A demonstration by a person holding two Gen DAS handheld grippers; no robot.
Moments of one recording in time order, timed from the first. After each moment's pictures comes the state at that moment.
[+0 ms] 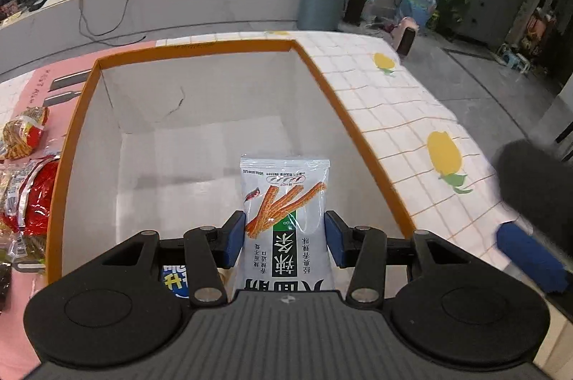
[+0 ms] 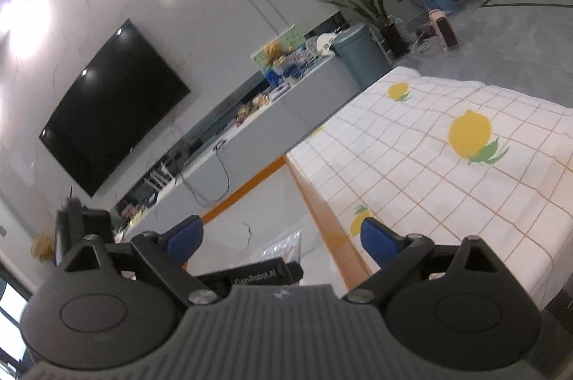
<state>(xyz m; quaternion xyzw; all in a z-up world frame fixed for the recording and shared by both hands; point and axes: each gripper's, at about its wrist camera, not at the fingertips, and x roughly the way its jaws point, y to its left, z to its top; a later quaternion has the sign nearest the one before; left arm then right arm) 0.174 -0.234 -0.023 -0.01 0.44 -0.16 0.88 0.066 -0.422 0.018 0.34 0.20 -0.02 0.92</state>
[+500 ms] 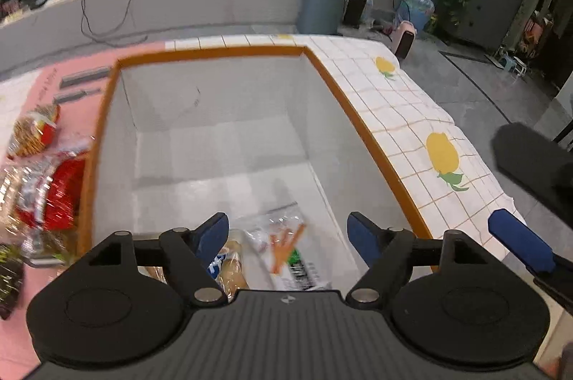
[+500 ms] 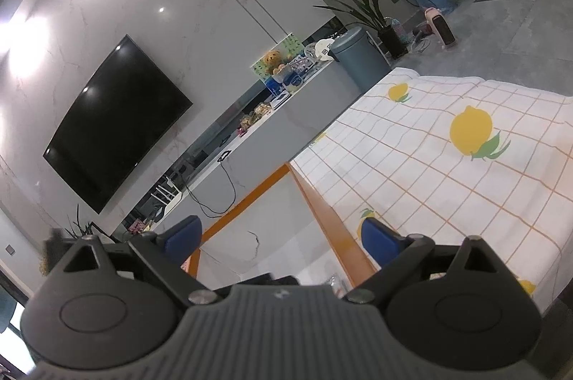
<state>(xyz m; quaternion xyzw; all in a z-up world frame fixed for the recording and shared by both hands) 0.160 -0.214 -0.003 -0.01 0.43 -0.16 0.89 0.070 -0.421 0.015 0.35 0.20 -0.02 0.91</state>
